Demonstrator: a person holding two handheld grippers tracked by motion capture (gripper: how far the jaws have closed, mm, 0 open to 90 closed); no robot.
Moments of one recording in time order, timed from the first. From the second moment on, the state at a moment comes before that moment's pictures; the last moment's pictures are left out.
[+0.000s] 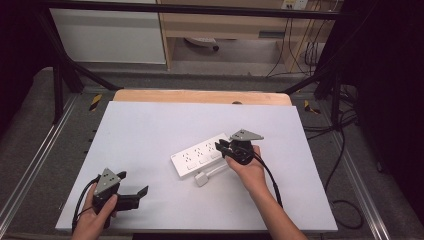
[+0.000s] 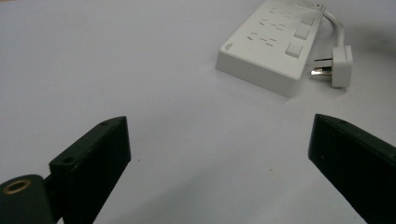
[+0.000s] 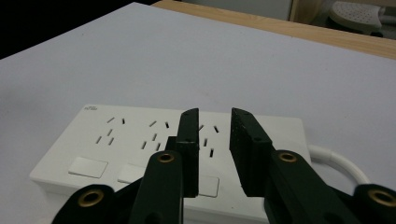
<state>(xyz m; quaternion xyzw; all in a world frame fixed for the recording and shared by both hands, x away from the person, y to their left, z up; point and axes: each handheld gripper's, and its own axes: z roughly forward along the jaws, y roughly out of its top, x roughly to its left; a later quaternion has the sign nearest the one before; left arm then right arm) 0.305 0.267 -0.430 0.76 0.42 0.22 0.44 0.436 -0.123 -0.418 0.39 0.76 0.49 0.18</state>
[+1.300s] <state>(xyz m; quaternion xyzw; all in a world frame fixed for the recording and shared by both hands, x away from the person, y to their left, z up) 0.305 0.267 -0.431 0.76 0.43 0.22 0.44 0.431 -0.161 -0.363 0.39 0.74 0.51 0.21</state>
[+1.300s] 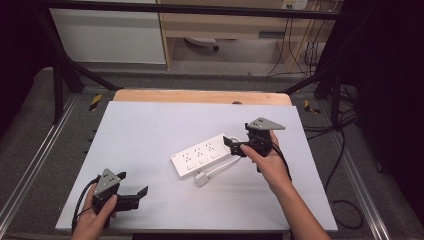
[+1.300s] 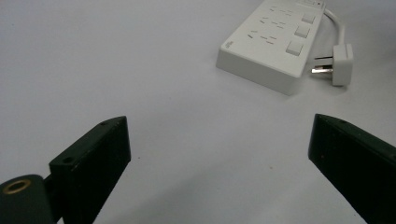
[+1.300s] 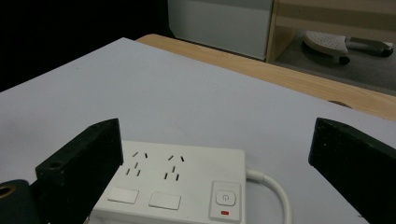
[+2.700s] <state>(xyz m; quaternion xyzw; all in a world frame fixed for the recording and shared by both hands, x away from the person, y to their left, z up) 0.305 0.267 -0.432 0.76 0.43 0.22 0.44 0.359 -0.270 -0.353 0.40 0.69 0.53 0.30</state>
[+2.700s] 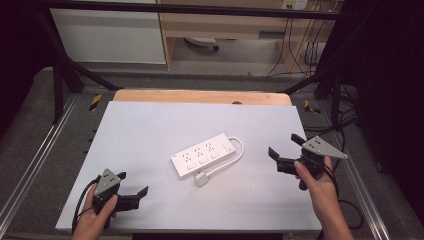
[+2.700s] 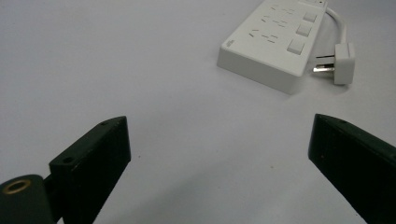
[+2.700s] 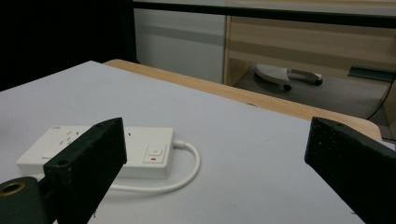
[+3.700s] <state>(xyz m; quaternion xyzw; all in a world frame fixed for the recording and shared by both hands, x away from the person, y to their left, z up) 0.304 0.267 -0.431 0.76 0.42 0.22 0.44 0.352 -0.284 -0.449 0.44 0.72 0.48 0.23</state>
